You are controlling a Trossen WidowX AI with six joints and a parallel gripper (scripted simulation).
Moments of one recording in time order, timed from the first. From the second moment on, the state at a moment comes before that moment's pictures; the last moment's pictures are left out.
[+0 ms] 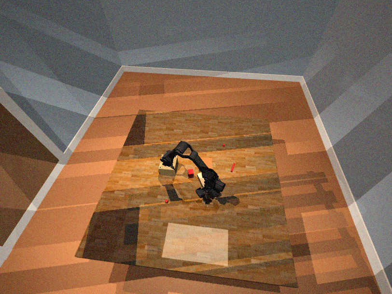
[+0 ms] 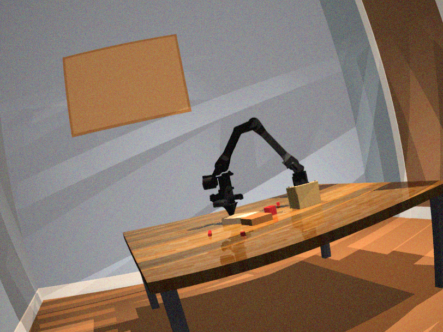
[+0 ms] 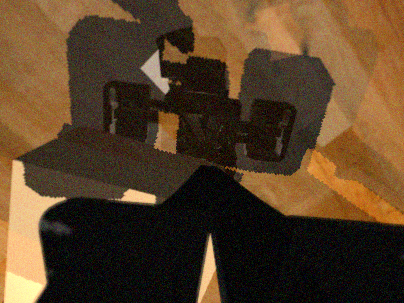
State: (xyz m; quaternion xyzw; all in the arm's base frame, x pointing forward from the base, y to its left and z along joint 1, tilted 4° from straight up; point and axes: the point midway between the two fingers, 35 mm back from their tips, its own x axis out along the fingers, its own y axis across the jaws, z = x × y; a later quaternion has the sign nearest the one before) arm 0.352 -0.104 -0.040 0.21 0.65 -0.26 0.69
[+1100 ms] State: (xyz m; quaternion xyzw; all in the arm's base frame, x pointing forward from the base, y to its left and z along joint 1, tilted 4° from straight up) arm 0.384 -0.132 -0.038 0.21 0.65 -0.25 0.68
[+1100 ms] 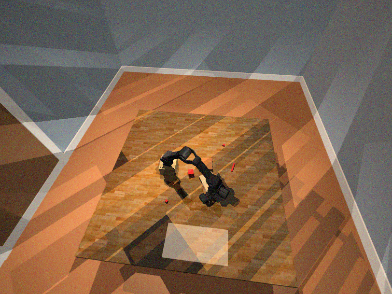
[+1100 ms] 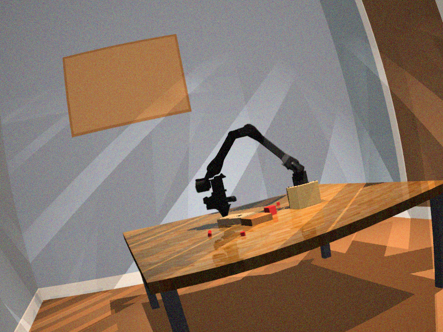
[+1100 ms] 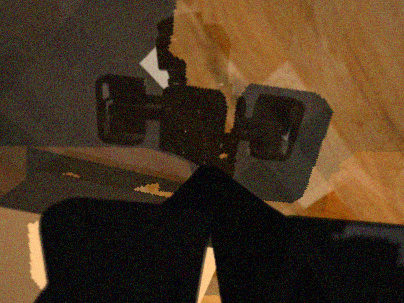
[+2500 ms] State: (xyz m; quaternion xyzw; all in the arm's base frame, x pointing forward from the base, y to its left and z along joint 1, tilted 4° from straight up) arm 0.371 -0.119 -0.044 0.26 0.62 -0.31 0.67
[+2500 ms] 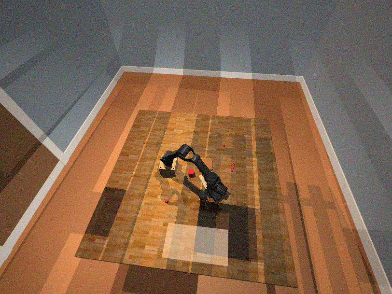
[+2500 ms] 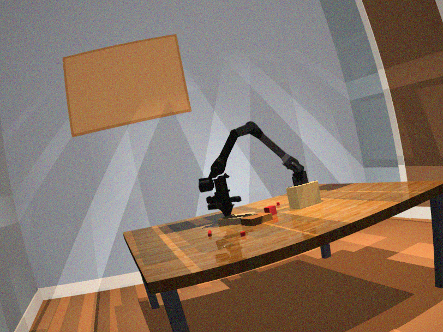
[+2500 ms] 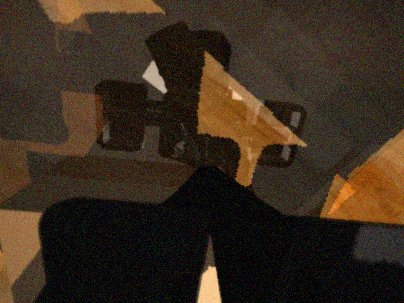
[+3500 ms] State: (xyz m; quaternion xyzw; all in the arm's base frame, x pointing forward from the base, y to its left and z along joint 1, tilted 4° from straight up) arm 0.347 -0.084 -0.043 0.27 0.61 -0.31 0.68
